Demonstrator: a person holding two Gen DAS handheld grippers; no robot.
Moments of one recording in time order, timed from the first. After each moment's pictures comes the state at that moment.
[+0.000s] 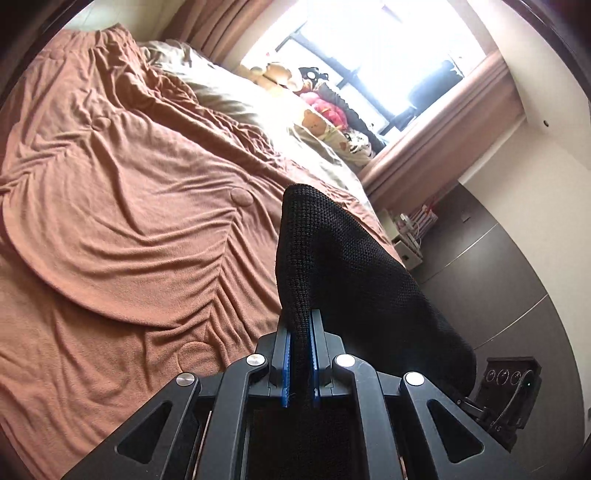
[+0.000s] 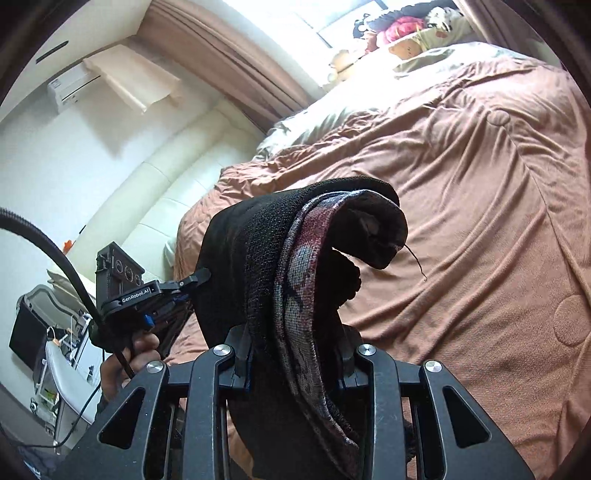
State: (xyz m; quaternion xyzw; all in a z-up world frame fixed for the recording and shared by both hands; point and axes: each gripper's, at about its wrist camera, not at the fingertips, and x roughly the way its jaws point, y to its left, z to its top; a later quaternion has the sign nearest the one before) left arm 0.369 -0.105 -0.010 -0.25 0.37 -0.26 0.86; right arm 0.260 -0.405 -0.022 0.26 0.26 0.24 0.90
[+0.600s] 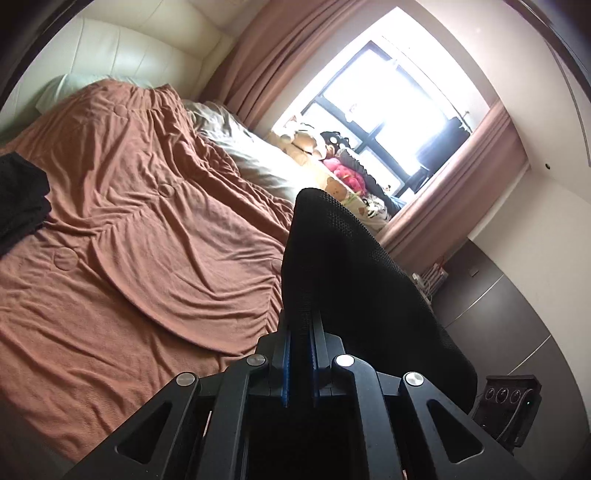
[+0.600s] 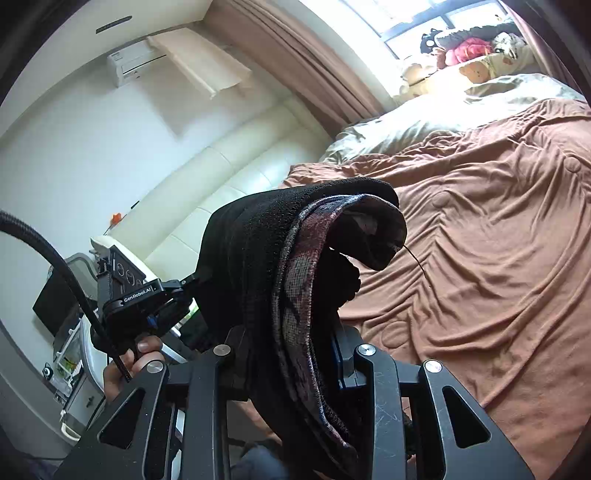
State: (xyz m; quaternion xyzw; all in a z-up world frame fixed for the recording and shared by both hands) left arm 0.291 0.006 0.064 -0.28 0.29 -0.18 0.90; right arm 0.261 -0.323 0.019 0.22 0.23 0.32 0.89
